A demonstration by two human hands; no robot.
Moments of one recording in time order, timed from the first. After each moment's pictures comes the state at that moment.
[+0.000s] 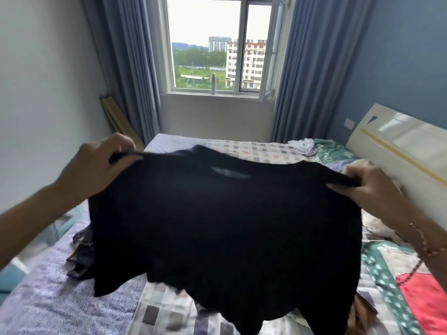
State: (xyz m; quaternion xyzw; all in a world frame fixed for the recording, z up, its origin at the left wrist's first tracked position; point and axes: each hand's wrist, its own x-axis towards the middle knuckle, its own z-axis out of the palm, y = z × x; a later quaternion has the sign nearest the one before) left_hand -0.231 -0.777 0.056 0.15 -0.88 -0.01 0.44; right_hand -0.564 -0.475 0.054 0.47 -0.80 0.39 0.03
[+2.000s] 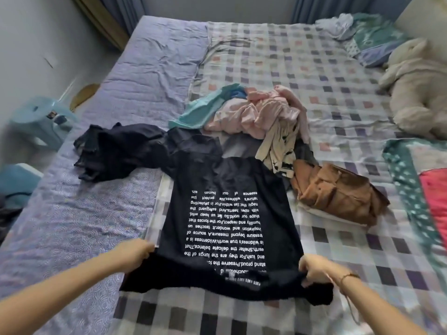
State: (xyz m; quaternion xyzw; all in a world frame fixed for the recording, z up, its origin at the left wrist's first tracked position) left_hand -0.122 -0.716 -0.325 0.28 -0.87 -0.11 -0.38; right_hand -0.459 -0.414 -0.335 0.39 -0.75 -0.17 -0.50
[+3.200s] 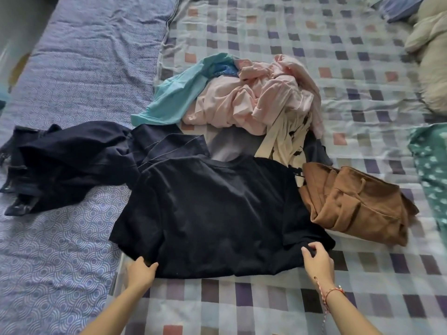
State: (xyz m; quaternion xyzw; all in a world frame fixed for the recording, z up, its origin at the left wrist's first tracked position) left_hand -0.215 -0.772 -0.500 0.69 -0.61 -0.35 -0.16; right_hand -0.521 -0.501 -0.459 -0.02 -0.93 0.21 -0.29
